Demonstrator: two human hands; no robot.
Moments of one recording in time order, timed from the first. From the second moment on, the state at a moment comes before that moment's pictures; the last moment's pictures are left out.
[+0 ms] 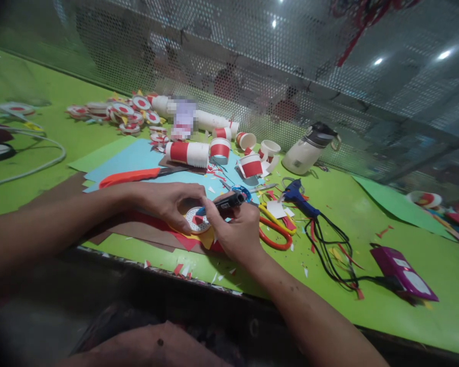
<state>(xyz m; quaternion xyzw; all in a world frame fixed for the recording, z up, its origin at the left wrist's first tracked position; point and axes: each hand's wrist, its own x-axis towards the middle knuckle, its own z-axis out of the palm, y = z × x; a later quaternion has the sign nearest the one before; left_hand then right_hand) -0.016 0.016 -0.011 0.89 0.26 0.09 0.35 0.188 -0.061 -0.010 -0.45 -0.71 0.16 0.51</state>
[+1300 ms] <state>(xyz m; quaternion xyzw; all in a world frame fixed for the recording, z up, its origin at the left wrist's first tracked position) -0.014 0.017 -0.009 0.89 0.25 0.09 0.36 0.185 -0.054 -0.022 -0.50 -0.71 0.15 0.48</state>
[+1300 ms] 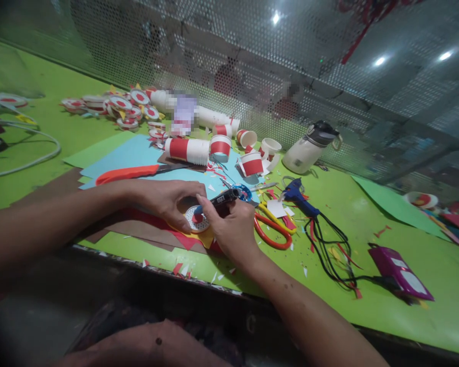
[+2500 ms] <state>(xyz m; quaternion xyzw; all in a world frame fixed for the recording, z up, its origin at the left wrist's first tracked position) -0.014 0.015 -0.007 0.89 0.29 0.08 0.34 0.189 -0.054 -0.023 -0.49 -0.70 0.14 0.51</state>
